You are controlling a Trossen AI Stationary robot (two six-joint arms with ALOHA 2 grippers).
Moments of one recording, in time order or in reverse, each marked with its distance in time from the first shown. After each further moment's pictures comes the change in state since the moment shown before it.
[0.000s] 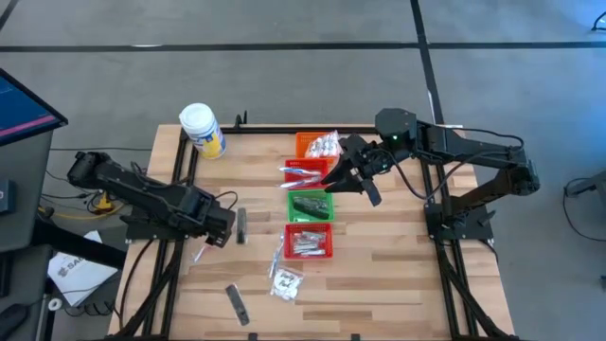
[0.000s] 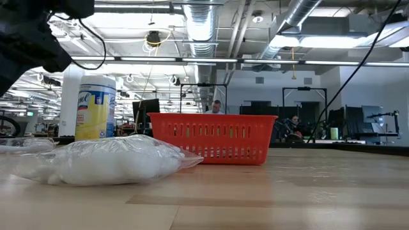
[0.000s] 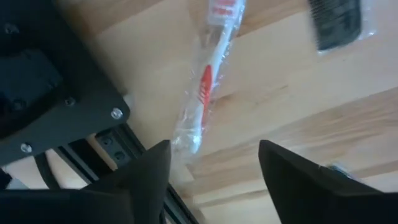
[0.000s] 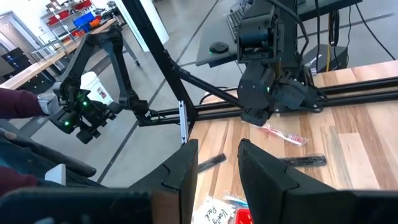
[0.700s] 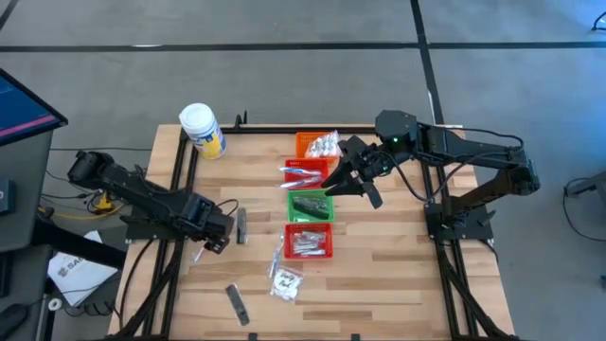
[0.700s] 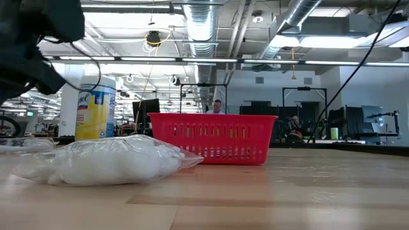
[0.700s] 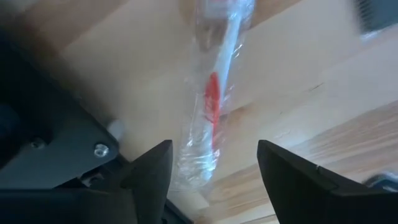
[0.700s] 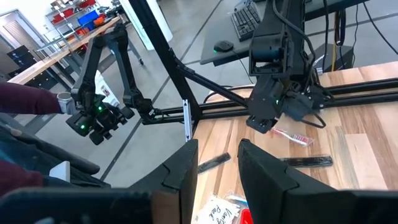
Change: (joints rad) left arm -0.024 0.001 -0.174 0.190 0.025 0.102; right arm 0.019 0.000 0.000 0.001 0.000 0.000
